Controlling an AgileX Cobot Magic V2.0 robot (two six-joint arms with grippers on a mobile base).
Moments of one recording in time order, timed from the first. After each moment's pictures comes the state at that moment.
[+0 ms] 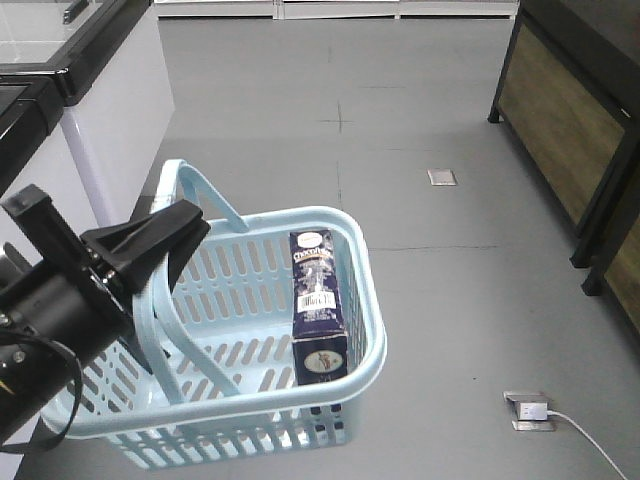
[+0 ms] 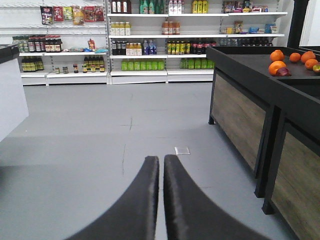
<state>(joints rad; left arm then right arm) -0.57 1.11 -0.41 0.11 -0.77 -1.84 -0.09 -0.01 0.03 0.06 0.11 -0.06</state>
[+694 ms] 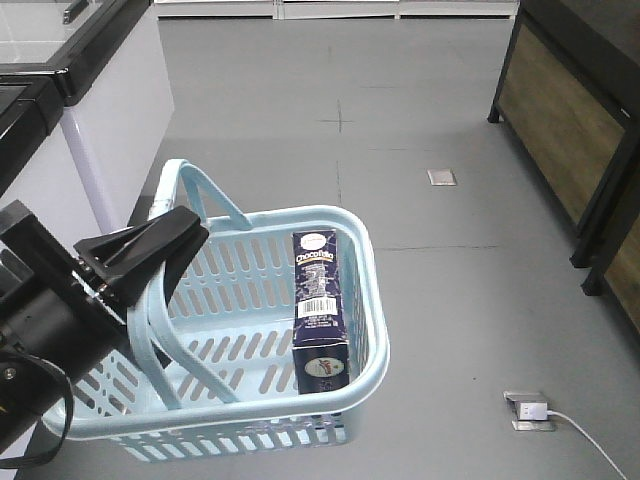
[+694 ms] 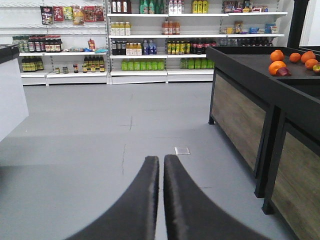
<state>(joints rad) -0.57 1.11 -0.38 0.15 -0.87 -1.85 -0.09 -0.01 0.03 0.06 0.11 -0.06</state>
